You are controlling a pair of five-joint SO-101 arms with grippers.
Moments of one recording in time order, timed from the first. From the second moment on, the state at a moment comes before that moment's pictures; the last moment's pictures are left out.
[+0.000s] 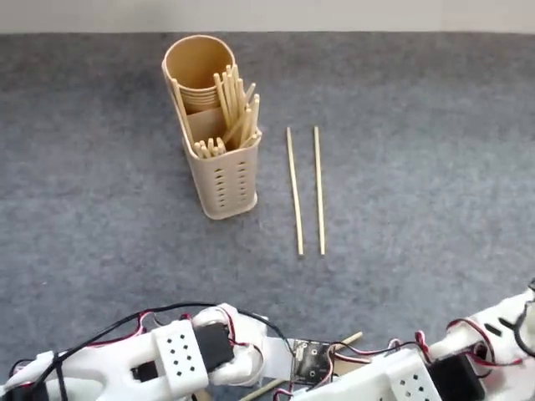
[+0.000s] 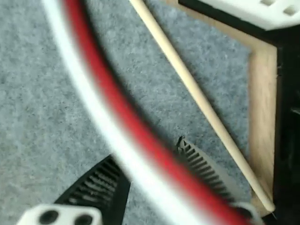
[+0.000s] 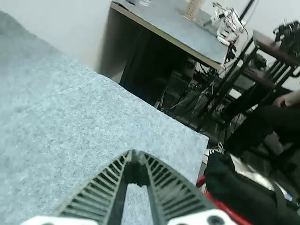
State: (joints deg) left arm 62.0 -51.8 75.5 59.8 -24.0; right arm 65.1 -88.6 65.7 40.8 25.3
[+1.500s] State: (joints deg) left arm -39.3 -52.6 26.6 75.2 -11.6; right arm -37.6 -57.0 47.0 94.1 32.8
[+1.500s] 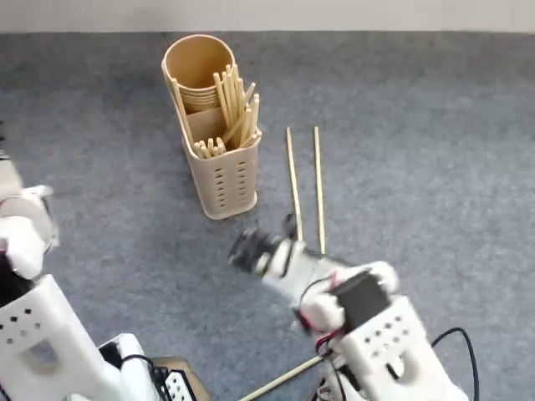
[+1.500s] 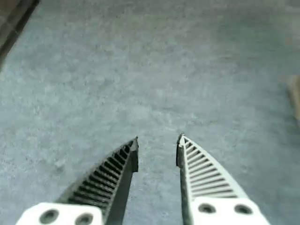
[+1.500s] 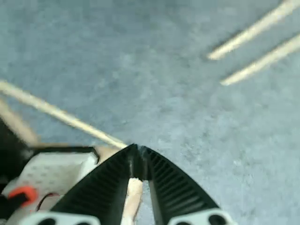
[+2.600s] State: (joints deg) left arm -40.2 -52.6 29.8 71.0 -13.9; right arm -71.7 -65.9 73.4 80.2 41.0
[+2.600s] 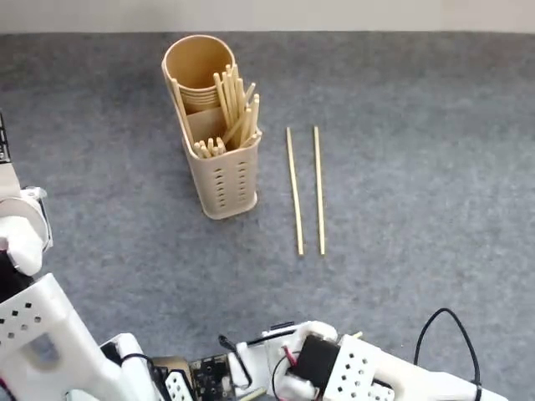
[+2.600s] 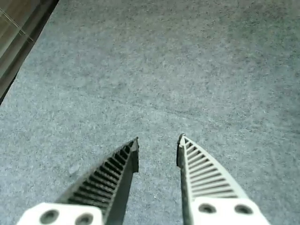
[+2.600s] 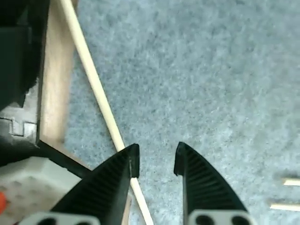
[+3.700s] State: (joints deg) left arm -39.8 -52.6 29.8 71.8 -13.9; right arm -60.5 -41.8 73.1 72.3 45.2
